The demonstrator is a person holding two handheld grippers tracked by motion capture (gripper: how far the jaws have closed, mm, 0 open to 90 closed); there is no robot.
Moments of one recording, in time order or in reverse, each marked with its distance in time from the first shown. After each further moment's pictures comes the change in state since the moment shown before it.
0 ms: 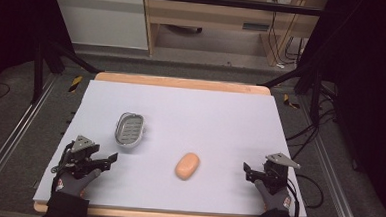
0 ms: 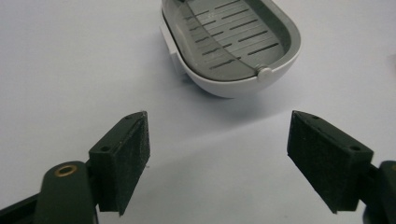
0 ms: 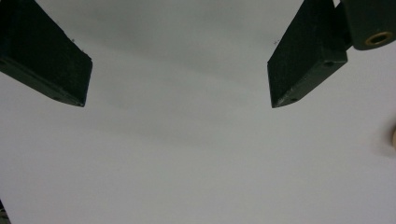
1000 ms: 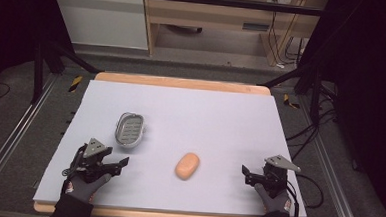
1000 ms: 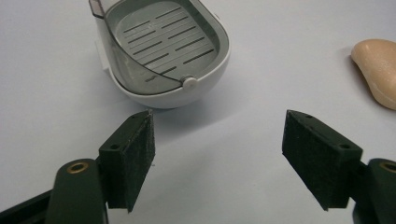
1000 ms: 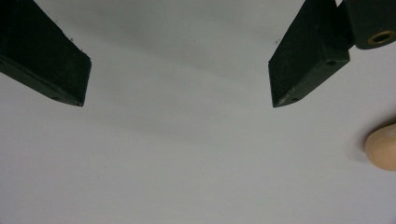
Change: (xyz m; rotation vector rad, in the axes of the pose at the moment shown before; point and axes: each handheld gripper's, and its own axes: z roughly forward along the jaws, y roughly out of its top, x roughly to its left) left arm -0.035 0.005 0.003 0.005 -0.062 0.074; right arm 0.005 -0.002 -0.007 -0.019 0.037 -0.022
